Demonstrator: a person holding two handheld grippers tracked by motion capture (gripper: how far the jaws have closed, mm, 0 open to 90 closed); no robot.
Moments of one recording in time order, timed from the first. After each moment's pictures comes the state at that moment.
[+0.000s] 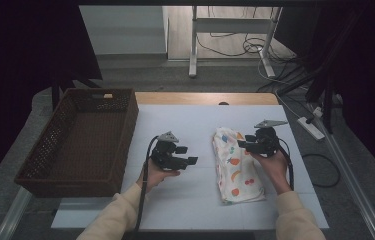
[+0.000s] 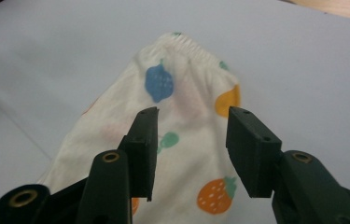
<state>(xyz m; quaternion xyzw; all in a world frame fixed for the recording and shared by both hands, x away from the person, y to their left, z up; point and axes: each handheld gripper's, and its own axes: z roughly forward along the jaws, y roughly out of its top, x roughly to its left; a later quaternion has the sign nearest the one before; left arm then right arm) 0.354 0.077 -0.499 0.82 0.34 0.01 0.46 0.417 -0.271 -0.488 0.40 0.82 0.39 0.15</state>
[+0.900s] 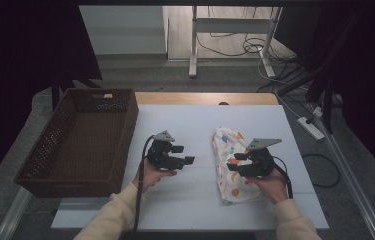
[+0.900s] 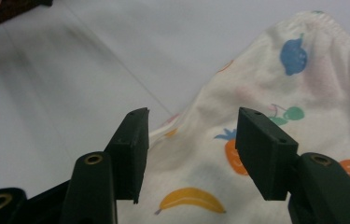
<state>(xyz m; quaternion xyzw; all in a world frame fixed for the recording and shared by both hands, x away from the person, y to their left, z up) 0.350 0.087 -0.493 0.81 0.35 0.01 0.47 0.352 -0.246 -0.492 0.29 0.86 0.41 0.09</state>
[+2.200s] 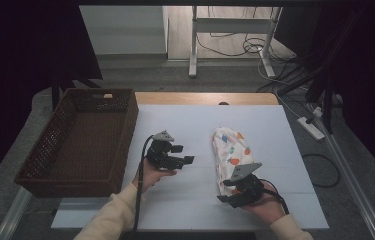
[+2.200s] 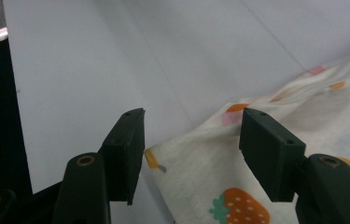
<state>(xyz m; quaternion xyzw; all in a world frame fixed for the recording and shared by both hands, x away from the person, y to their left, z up) 0.350 0.088 -0.494 0.81 0.35 0.02 0.47 0.293 -0.213 -0.513 0.19 0.92 0.34 0.05</state>
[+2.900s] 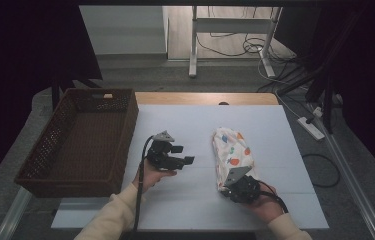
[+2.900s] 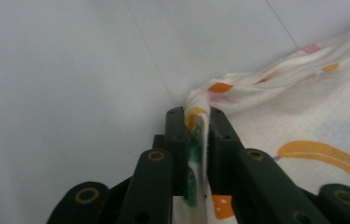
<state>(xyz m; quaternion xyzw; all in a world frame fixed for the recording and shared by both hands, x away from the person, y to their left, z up) 0.350 0.088 -0.494 0.81 0.35 0.02 0.47 0.294 -0.204 -0.521 0.17 0.95 0.26 0.10</state>
